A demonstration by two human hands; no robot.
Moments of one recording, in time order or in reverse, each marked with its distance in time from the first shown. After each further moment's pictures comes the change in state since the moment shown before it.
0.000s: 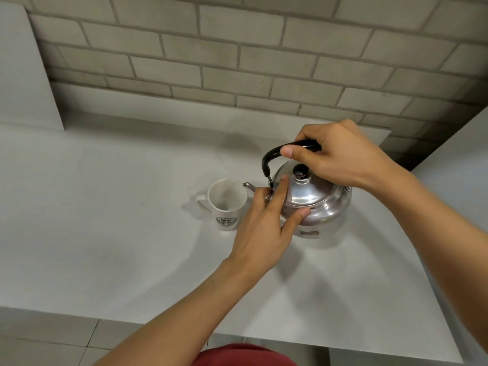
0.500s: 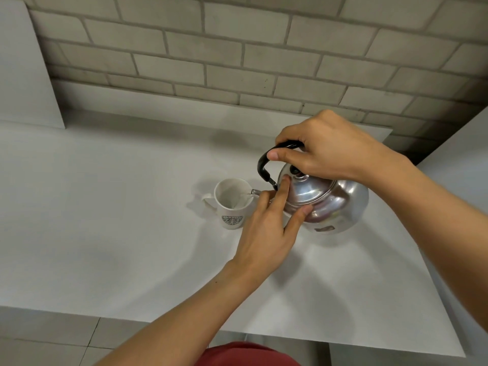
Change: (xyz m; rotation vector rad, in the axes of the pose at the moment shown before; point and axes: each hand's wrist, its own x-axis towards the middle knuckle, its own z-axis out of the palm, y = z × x) left_hand -0.007 -0.004 -0.005 -0.093 0.015 -0.020; right_hand 0.018 -0.045 -0.005 -0.165 -0.133 -0.154
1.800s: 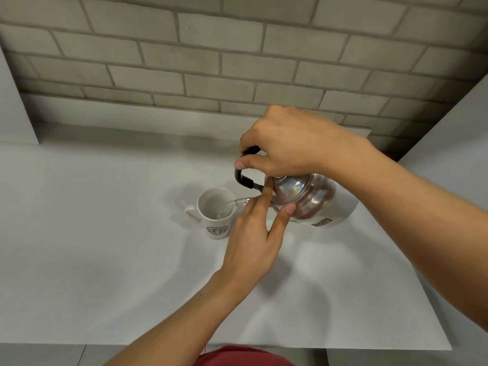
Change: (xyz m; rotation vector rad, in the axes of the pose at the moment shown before) left_hand 0.008 0.006 0.003 -0.108 0.029 0.004; right_hand 0.023 -0.028 -0.024 -0.231 -0.198 -0.033
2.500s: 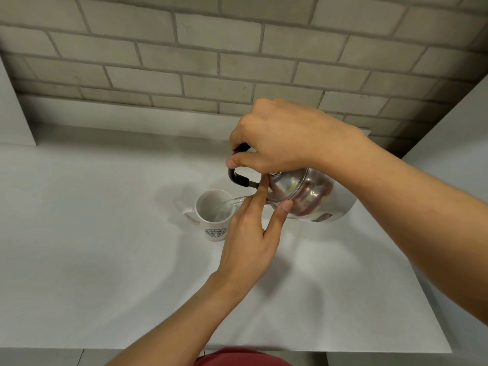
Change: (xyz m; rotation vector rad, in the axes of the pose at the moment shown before) left_hand 0.002 0.011 -0.007 -0.078 0.024 -0.011; right_hand 0.012 -0.002 -0.008 -0.016 0.017 -0.048
